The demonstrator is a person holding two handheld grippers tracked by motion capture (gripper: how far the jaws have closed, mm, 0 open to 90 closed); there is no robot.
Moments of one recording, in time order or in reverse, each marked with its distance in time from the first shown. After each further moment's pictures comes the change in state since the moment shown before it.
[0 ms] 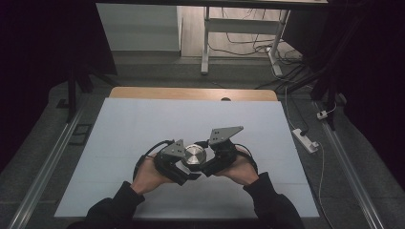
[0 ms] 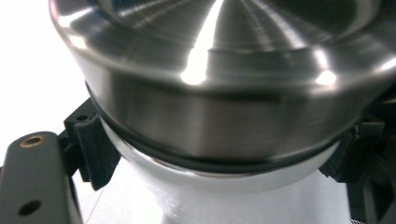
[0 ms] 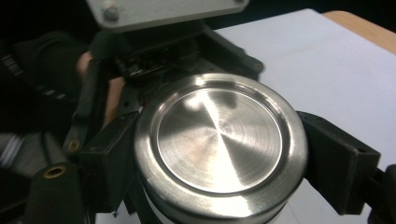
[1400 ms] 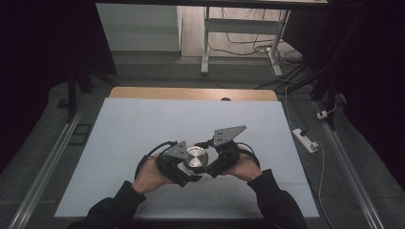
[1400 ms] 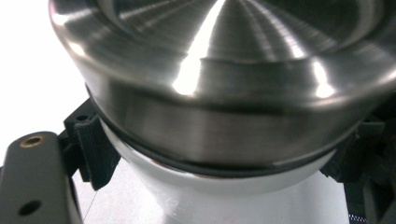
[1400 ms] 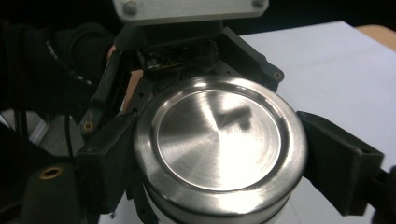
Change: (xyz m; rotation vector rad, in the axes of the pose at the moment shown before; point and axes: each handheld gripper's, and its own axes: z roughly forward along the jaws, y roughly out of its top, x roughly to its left) left arm 0.000 0.001 0.005 0.014 0.007 0.010; right arm -0.011 -0.010 -0.002 -0.036 0.098 -0.040
